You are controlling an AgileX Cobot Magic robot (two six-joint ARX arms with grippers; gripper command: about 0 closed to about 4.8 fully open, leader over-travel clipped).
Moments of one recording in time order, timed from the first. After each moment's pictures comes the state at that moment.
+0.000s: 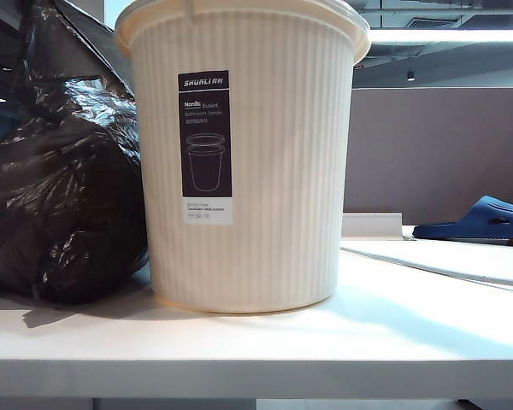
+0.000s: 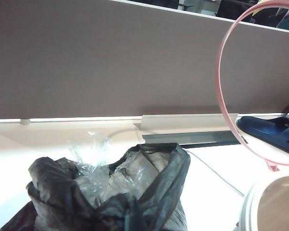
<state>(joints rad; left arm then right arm) 0.08 1.25 1.32 -0.24 0.45 -0.11 0.48 1.78 2.27 -0.80 -0.67 0.07</state>
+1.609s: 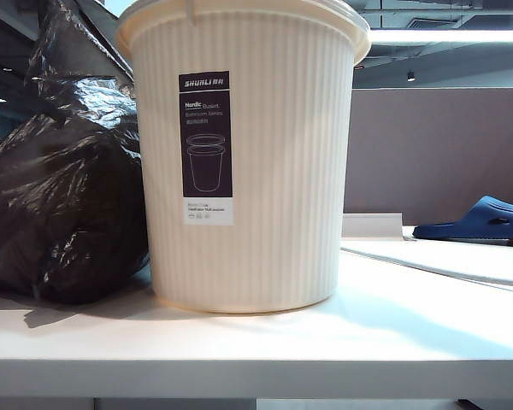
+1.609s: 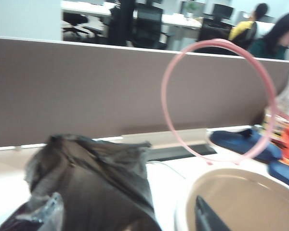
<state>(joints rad) 0.08 0.96 1.31 -0.38 0.51 -0.11 0.48 1.76 2.27 -0.83 -0.62 0.06</state>
